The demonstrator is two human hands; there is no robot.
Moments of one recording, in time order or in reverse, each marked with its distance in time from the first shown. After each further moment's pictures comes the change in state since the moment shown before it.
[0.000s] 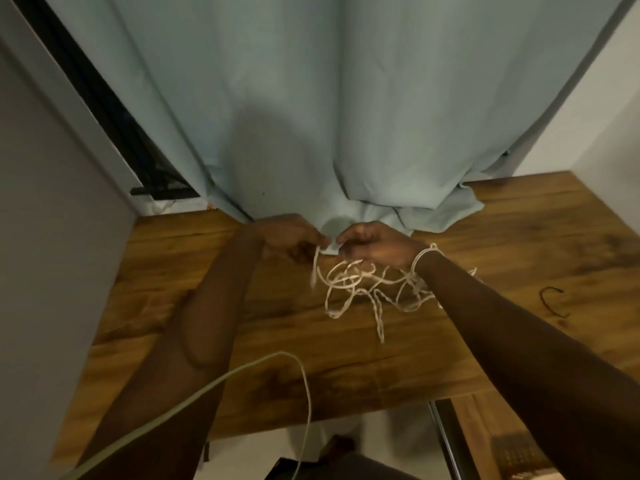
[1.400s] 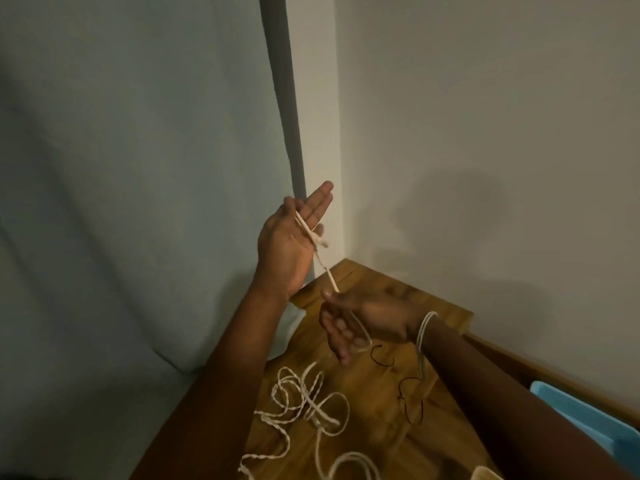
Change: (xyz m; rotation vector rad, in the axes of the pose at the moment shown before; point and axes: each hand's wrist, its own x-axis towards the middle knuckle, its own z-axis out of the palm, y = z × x) left_hand 0.005 0.320 0.162 -0.756 -0.324 1.041; right_hand -0.281 -0.068 -0.124 0.253 0.302 0.008
